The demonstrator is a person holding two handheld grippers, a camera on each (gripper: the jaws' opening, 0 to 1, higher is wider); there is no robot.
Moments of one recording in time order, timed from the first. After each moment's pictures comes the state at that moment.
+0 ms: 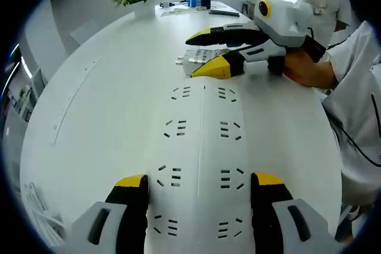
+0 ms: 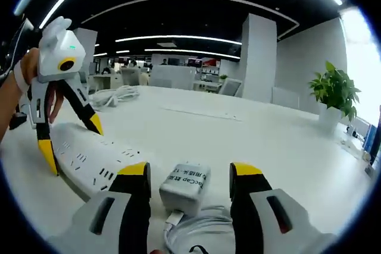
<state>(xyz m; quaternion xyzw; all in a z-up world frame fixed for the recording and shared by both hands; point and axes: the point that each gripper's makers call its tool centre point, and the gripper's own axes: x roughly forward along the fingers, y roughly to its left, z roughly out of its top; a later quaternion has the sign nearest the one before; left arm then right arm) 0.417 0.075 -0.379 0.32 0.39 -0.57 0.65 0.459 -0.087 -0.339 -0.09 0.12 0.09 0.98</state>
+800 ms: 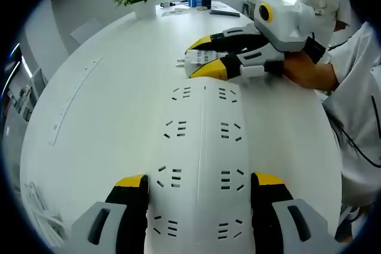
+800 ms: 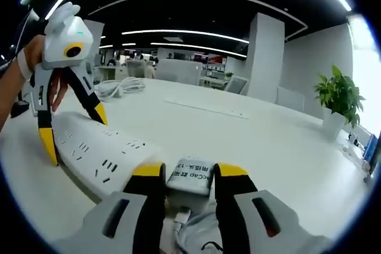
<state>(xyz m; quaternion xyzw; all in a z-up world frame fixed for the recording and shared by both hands) 0.416 0.075 -0.379 0.32 0.39 -0.57 0.65 0.452 -0.082 -0.347 -0.12 0.13 0.11 0.98</state>
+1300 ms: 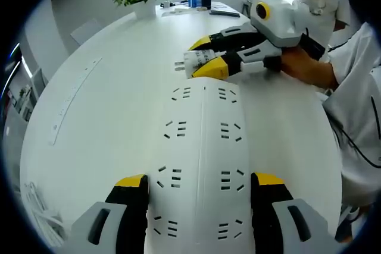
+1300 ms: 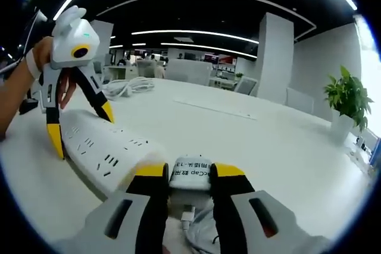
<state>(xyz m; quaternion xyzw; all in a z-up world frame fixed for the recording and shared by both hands) 0.418 0.076 -0.378 0.32 0.39 -0.57 0.65 0.453 -0.082 -0.346 -0.12 0.13 0.16 0.97</state>
